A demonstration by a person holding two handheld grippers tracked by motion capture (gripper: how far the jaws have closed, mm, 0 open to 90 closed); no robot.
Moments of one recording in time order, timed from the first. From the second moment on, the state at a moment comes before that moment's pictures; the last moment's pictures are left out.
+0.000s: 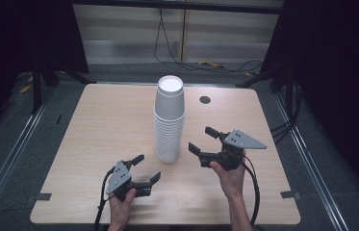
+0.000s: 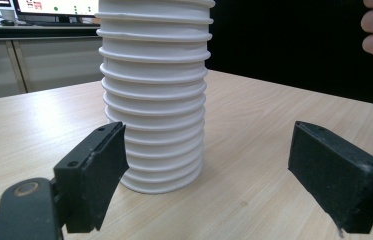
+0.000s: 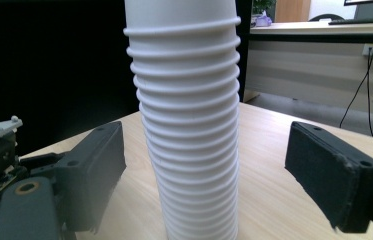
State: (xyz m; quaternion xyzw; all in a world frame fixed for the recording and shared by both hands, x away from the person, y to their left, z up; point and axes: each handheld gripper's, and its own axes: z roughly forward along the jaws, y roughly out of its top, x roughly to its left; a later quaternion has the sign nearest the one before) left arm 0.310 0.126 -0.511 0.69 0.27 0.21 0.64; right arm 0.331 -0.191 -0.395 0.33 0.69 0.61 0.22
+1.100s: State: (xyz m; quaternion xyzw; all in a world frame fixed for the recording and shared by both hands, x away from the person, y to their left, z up) left arm 0.310 0.126 -0.511 0.69 0.27 0.21 0.64; right arm 0.369 -0.168 -0.317 0.25 0.74 0.60 0.18
